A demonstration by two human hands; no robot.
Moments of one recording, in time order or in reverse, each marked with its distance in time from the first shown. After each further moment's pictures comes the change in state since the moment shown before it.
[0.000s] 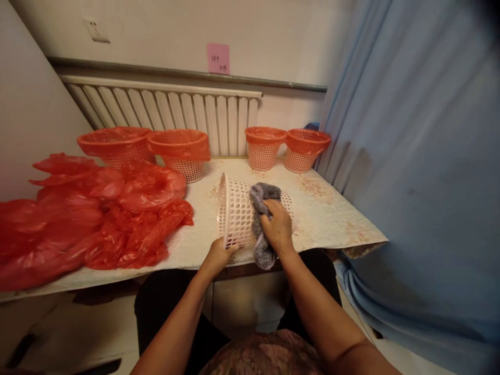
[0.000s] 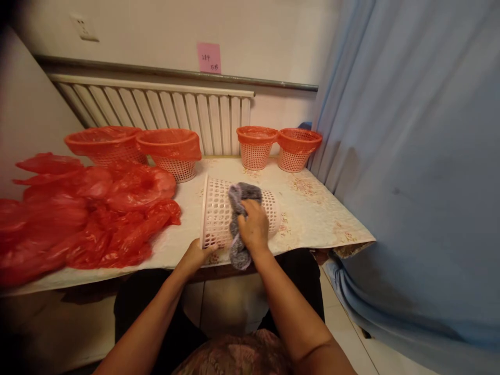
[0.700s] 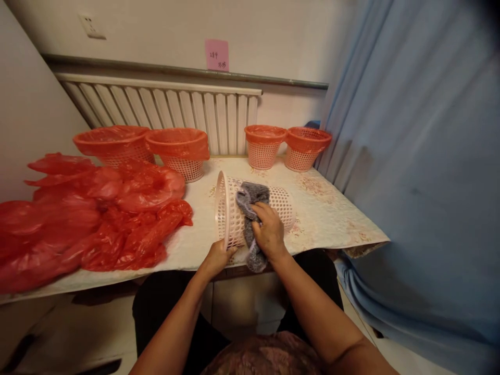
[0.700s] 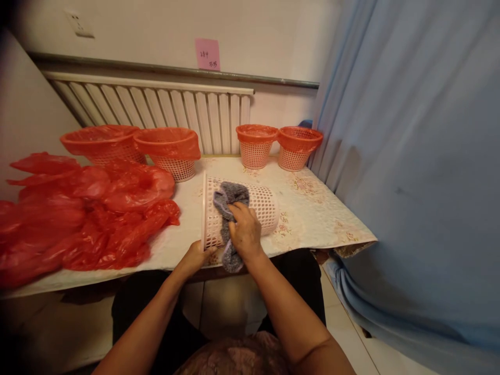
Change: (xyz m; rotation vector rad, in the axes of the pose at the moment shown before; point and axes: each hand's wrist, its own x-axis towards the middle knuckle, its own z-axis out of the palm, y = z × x) left_hand 0.010 -0.022 -0.005 0.114 -0.069 0.073; right_hand -0.012 -0.003 0.017 -0.017 -0.048 -0.115
